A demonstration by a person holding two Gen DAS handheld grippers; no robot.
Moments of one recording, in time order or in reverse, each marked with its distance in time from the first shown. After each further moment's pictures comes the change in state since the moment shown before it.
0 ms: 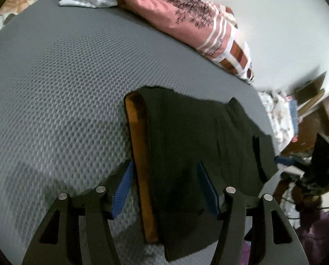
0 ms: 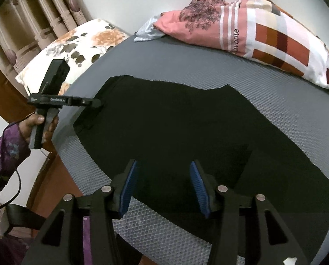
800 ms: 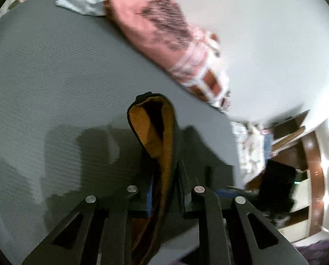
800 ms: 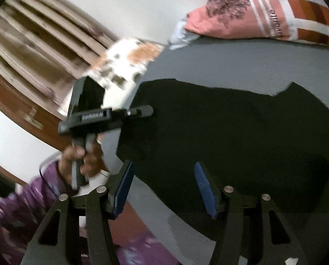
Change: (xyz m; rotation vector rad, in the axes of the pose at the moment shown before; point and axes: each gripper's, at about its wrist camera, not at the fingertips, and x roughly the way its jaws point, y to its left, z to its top) left arm -0.019 -0.072 0.015 -0.178 -0.106 -0.175; right arm 0.028 0.005 0.035 0.190 -0.084 0.482
